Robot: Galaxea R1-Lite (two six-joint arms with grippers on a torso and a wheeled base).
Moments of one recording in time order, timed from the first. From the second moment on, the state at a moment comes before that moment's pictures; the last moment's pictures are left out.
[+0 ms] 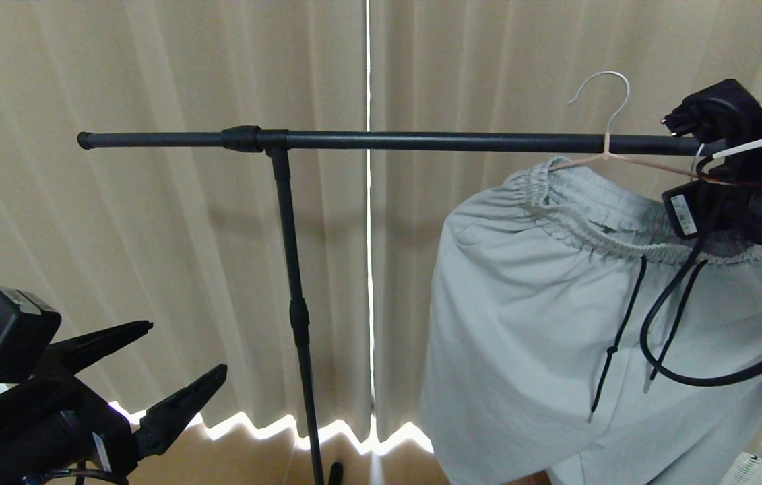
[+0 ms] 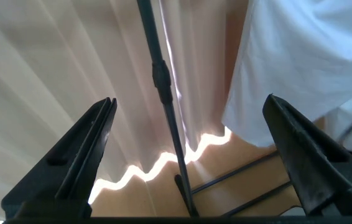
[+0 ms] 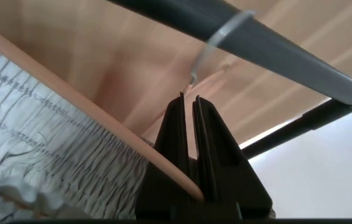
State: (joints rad) left arm -0.44 1.10 -0.26 -0.65 0.01 0.15; right arm 0.27 1.55 -1.17 -0.06 -0.70 -0.32
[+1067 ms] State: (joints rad) left arm -0.44 1.10 -0.26 -0.65 0.01 0.15; right arm 0.38 1.71 -1.21 -0.06 -0.79 -0.33
